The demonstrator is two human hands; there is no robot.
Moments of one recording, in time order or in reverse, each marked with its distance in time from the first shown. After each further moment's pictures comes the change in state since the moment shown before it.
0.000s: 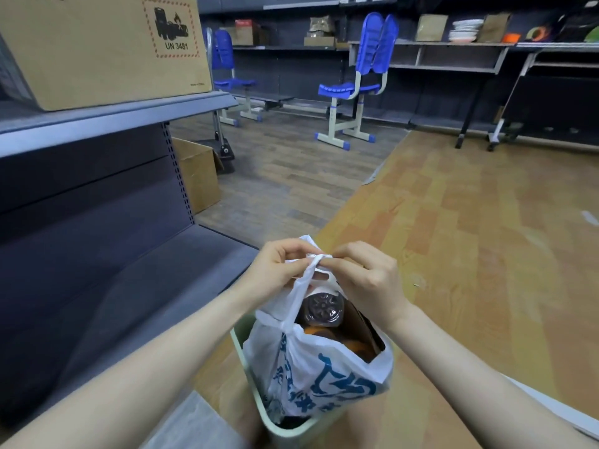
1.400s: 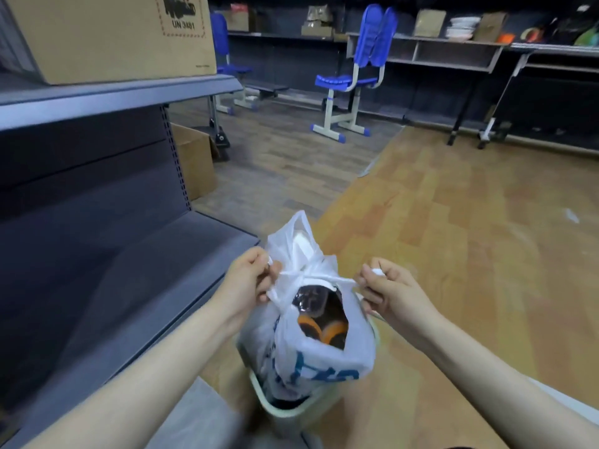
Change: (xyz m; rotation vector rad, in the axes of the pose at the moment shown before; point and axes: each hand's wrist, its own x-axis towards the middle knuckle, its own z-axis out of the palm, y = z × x) left_hand -0.052 -0.024 -0.012 -0.318 0.310 -0.268; right_hand -0.033 -0.026 -0.038 1.192 -0.311 1.361
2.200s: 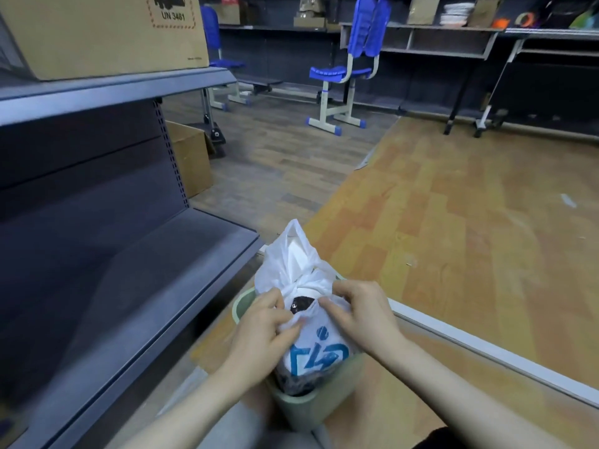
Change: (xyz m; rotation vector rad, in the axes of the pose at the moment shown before) left_hand -0.036 -0.061 -0.009 0.909 -0.043 0.572; right_hand -0.010 0.032 0.037 -1.168 0.173 -0.353
